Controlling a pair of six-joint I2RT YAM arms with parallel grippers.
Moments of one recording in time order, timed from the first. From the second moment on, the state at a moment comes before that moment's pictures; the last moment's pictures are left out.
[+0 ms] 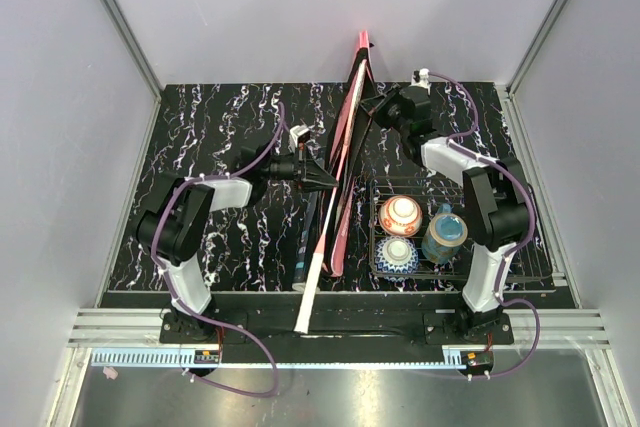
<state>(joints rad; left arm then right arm) -0.39 1.81 0.87 0.86 1.17 -1.52 0.31 1.93 1.31 0.42 -0.12 0.98</state>
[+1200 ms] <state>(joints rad) -0.38 1.85 1.31 -0.30 0.86 -0.87 0.33 1.88 1.28 0.38 -0.10 0.92</state>
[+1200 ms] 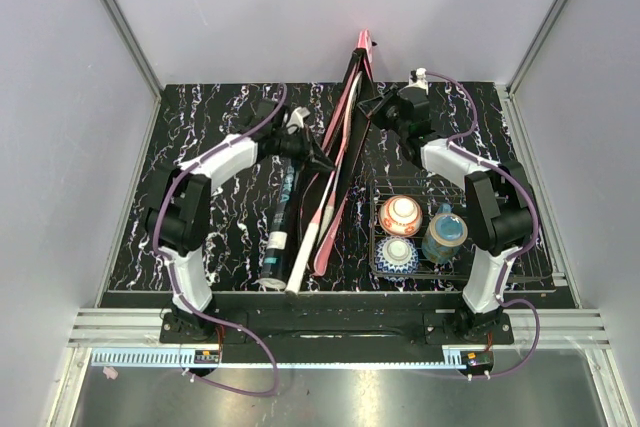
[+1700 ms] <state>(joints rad) -0.41 2.13 1.69 -0.27 0.66 -0.83 0.34 1.84 1.20 0.44 -0.14 0.96</state>
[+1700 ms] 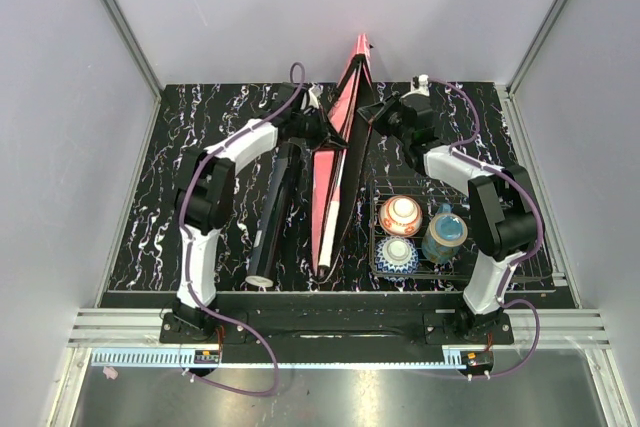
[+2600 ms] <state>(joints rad) -0.47 1.73 1.68 -0.54 0.44 -0.46 0.34 1.82 1.25 0.25 -0.14 0.96</state>
